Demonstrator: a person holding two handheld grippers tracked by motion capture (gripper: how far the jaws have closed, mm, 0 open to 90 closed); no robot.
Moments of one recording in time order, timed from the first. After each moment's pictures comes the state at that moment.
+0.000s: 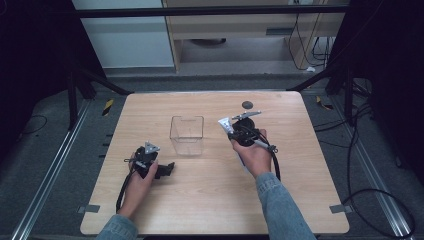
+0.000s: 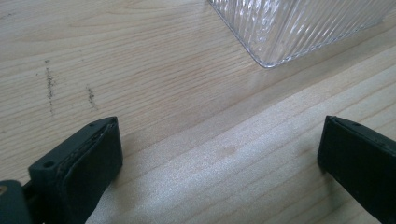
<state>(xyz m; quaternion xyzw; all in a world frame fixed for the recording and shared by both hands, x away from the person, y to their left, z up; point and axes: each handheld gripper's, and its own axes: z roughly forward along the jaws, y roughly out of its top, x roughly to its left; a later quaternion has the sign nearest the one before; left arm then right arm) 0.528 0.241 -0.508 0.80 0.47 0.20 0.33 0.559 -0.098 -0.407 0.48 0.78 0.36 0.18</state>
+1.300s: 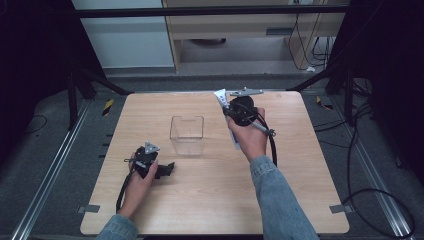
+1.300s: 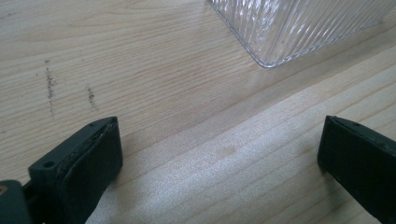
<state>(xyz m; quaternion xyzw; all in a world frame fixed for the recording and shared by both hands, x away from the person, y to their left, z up) 0.528 0.241 -0.508 0.80 0.47 0.20 0.33 0.575 -0.086 -0.342 0.46 0.74 0.43 0.24</state>
